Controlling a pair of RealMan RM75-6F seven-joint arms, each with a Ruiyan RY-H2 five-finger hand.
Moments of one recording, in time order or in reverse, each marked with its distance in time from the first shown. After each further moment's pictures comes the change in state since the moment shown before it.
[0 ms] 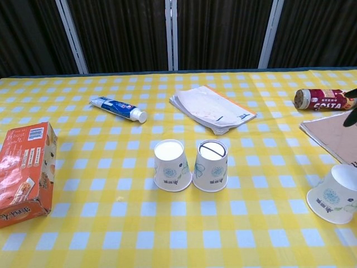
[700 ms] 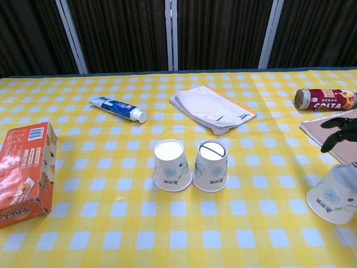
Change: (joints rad) left arm 0.058 0.018 -0.079 -0.011 0.048 -0.077 0.001; right arm 0.068 -0.046 -0.026 -0.065 0.183 -0.074 -0.180
